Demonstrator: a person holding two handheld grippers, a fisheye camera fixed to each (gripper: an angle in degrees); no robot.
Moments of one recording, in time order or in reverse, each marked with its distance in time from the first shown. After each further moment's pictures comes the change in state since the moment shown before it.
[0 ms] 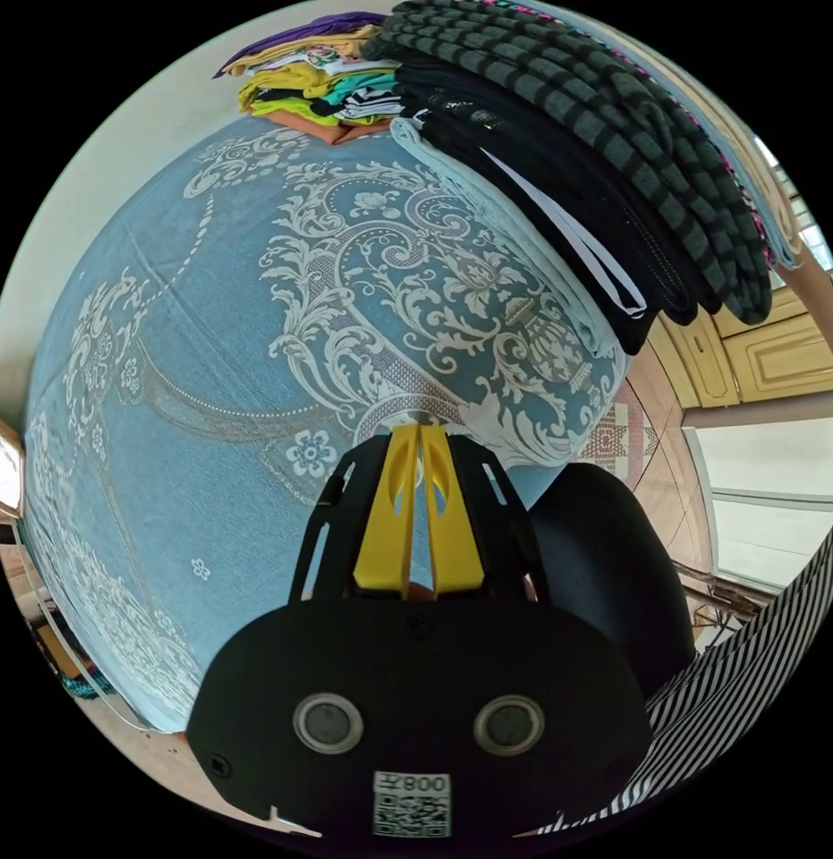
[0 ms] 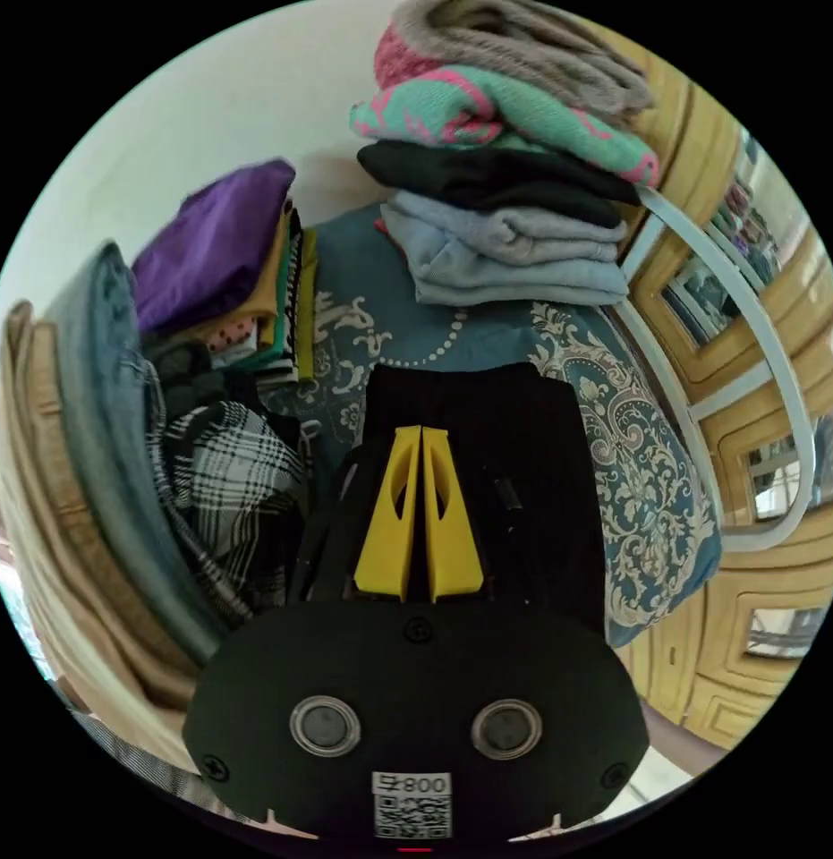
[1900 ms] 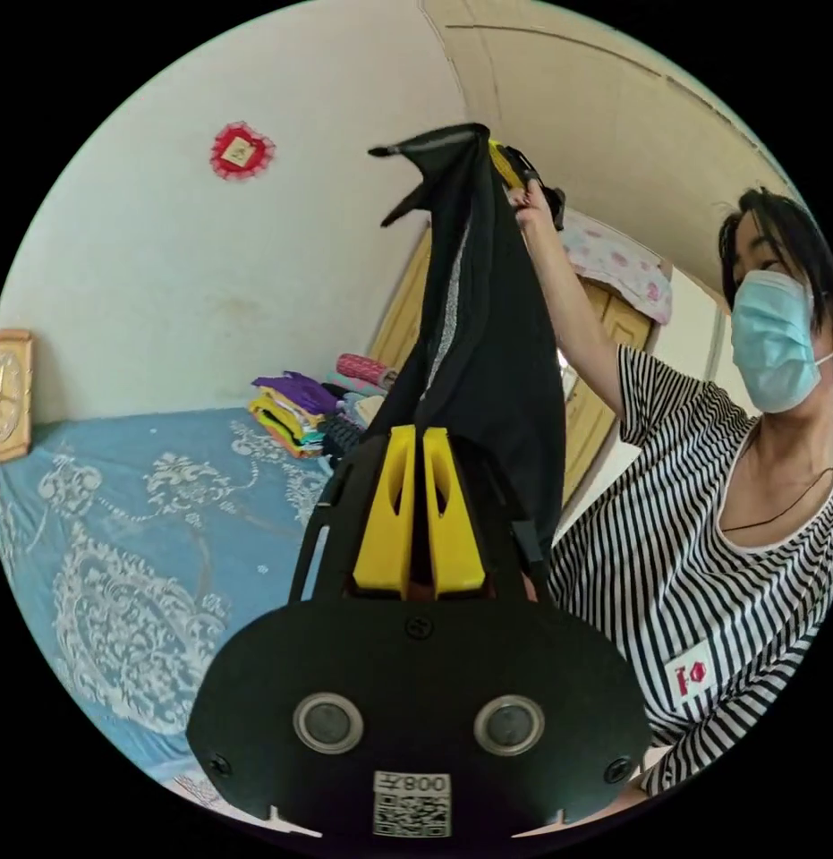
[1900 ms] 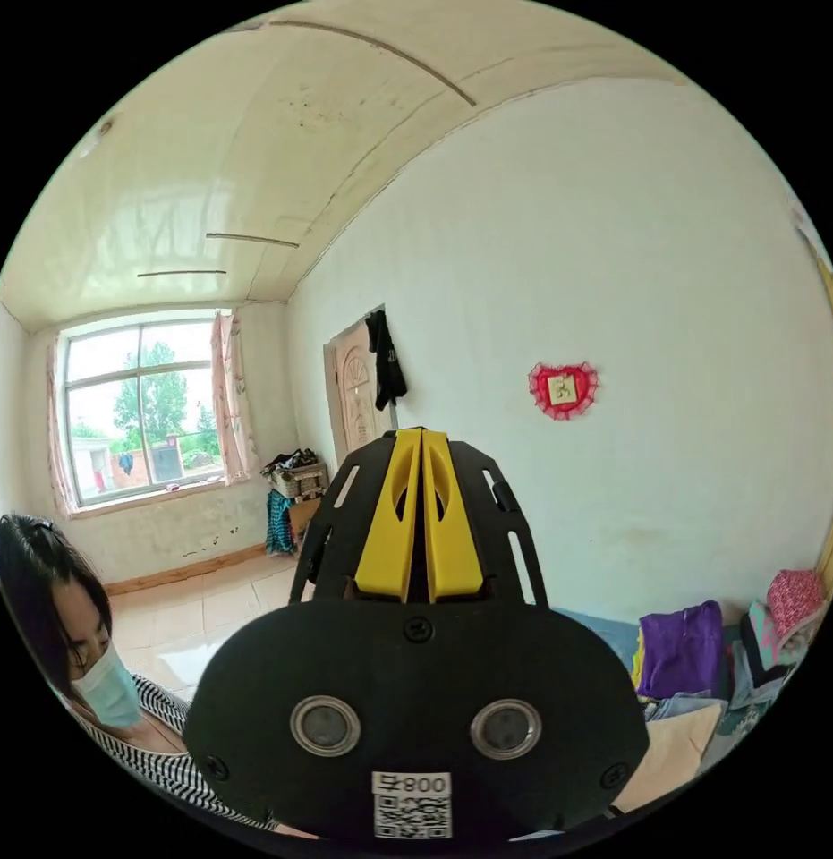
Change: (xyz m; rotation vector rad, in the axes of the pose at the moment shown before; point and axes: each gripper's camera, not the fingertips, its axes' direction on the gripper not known) left arm -0.553 0.974 -0.221 1.066 0.481 0.136; right arm -0.463 0.233 -0.843 0.854 -0.893 -0.628
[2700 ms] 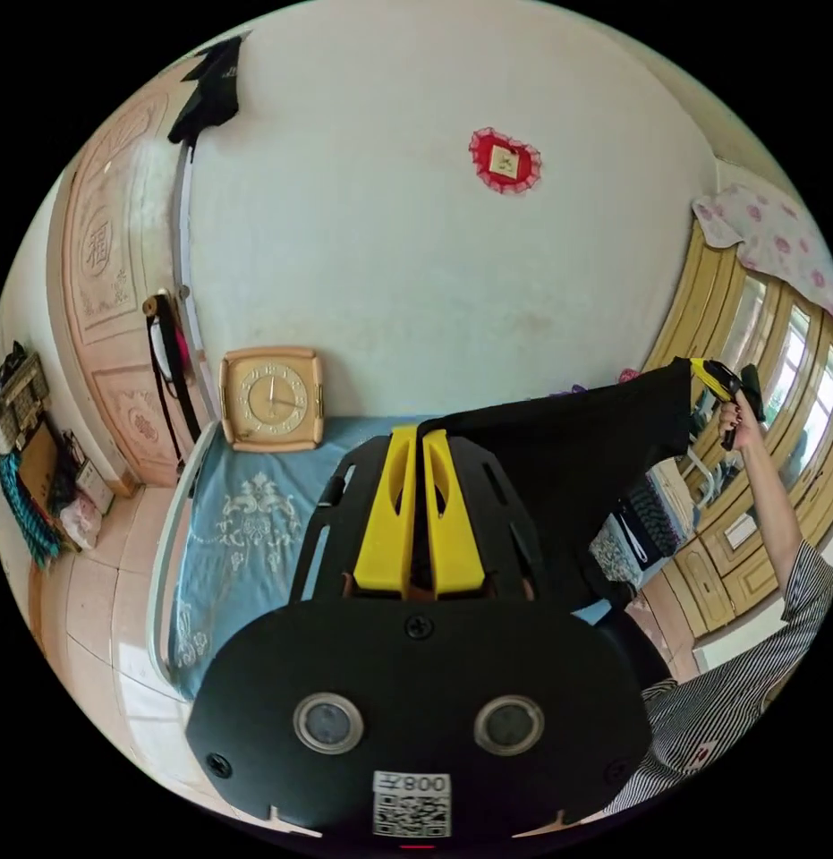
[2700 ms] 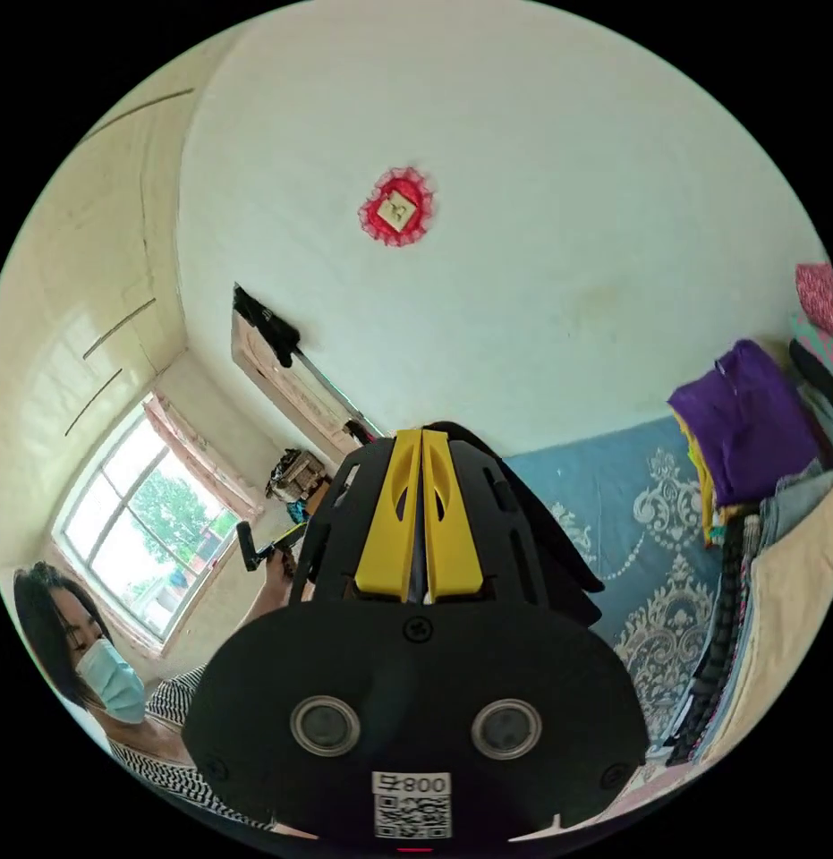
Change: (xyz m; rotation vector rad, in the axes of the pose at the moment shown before) left arm -0.264 -0.023 -0.143 -0.127 -0.871 -0.183; right arm 0.170 0.131 0.273 -0.233 -0.001 0.571
